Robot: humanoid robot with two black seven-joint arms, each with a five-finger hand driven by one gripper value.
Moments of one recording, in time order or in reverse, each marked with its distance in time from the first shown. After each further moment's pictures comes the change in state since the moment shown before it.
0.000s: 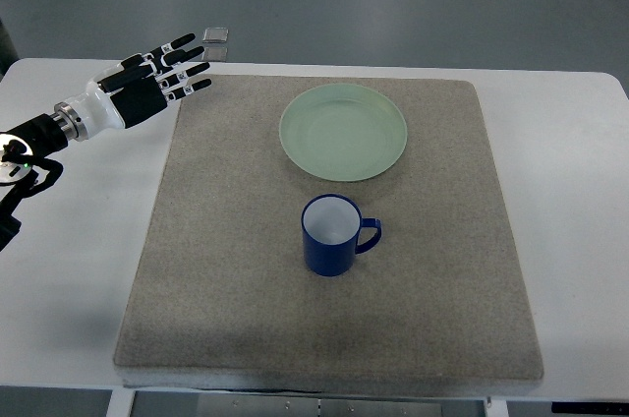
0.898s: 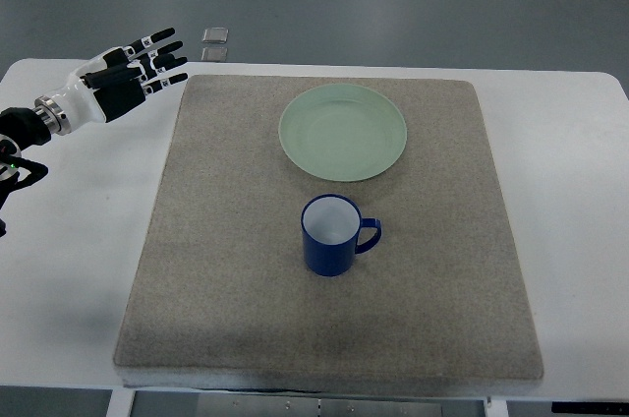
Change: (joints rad) left arm -0.021 0.018 -0.030 0.052 0.317 -0.038 -0.183; right arm 0.000 0.000 0.000 0.000 0.000 0.000 0.000
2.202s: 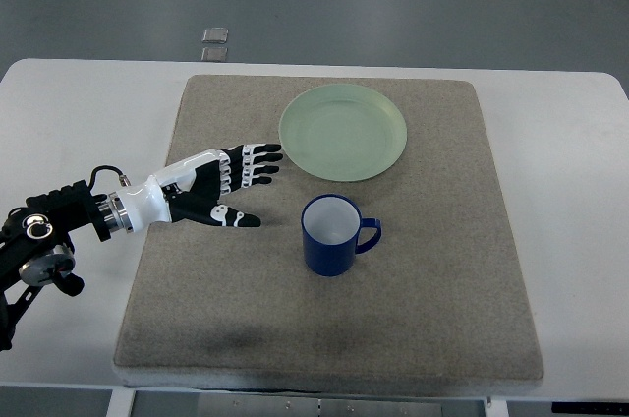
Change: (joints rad) left arm 0.375 -0.015 0.056 -0.555 0.615 -0.001 -0.295; right arm 0.000 0.000 0.000 0.000 0.000 0.000 0.000
